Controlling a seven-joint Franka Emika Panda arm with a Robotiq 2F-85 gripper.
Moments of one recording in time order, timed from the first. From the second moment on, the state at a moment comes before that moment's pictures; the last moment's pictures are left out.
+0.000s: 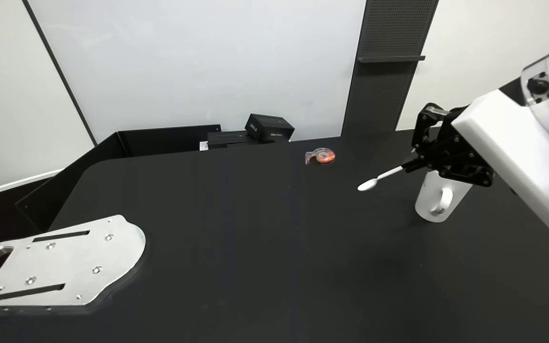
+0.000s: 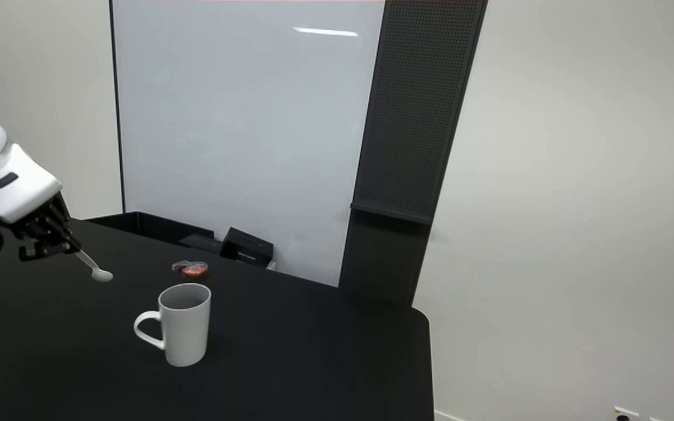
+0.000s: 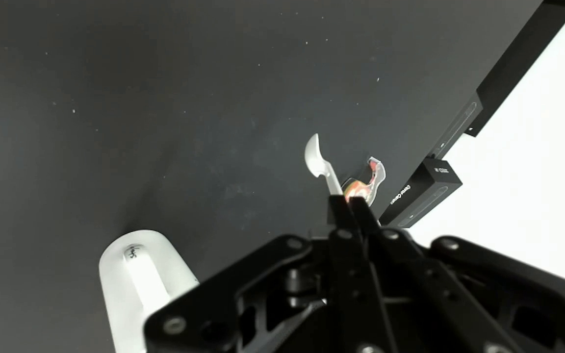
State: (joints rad) arm 0.20 0.10 0.25 -2.67 0.46 3.46 0.88
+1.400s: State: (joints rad) arm 0.67 0.40 -0.10 -2.52 0.65 3.45 0.84
